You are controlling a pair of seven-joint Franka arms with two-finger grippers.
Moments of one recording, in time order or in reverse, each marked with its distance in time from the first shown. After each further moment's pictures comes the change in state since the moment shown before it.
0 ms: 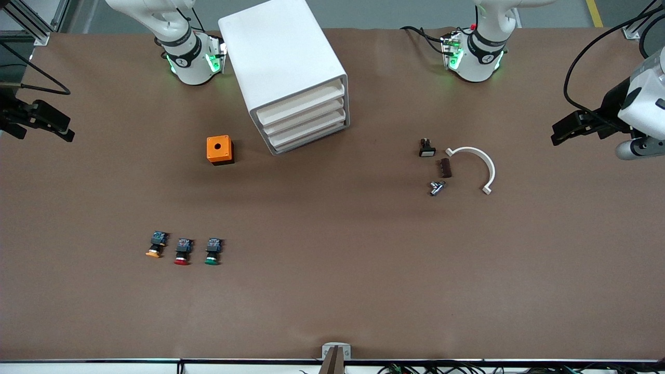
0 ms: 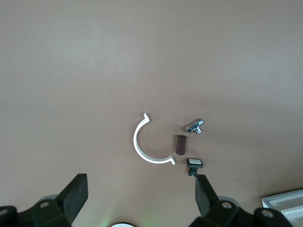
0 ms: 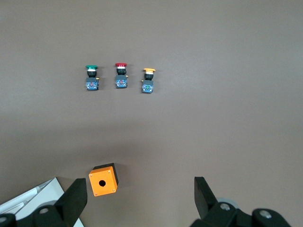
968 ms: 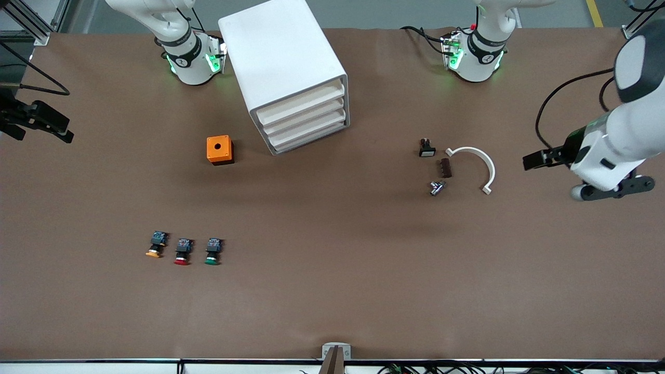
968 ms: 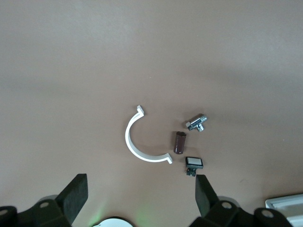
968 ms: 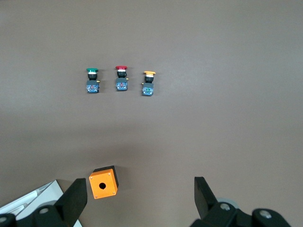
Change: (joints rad) left arm -0.026 0.176 -0.011 -0.007 0.000 0.038 -0.078; right arm 0.000 0.000 0.000 0.000 0.000 0.012 0.000
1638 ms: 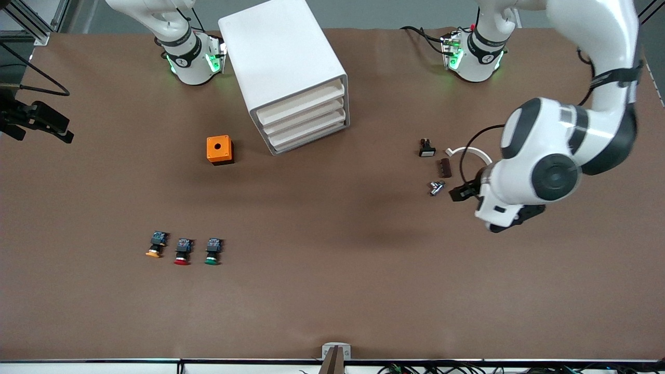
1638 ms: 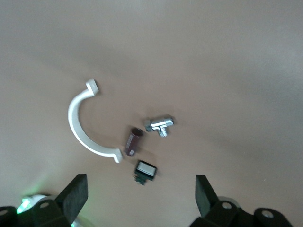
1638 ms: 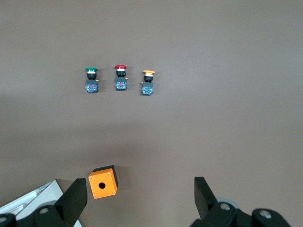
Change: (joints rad) left arm -0.213 0.225 -0.006 0.007 -0.005 0.083 -0.524; right arm -0.001 0.004 -0.003 -0.003 0.000 0.000 0.000
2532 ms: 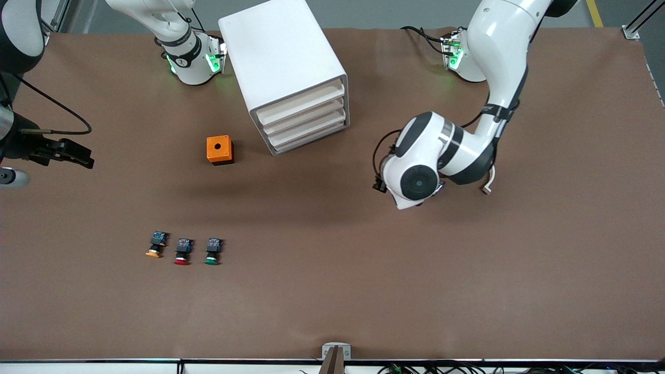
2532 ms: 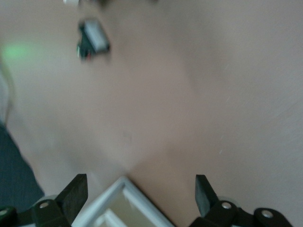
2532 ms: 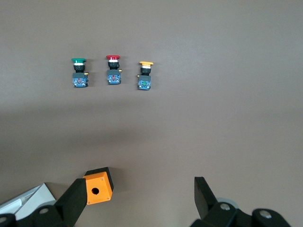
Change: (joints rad) left arm -0.248 0.172 0.000 0.020 -0.300 0.060 -0.882; right arm -0.002 0.130 -0.003 -0.009 -0.003 0.041 0.000
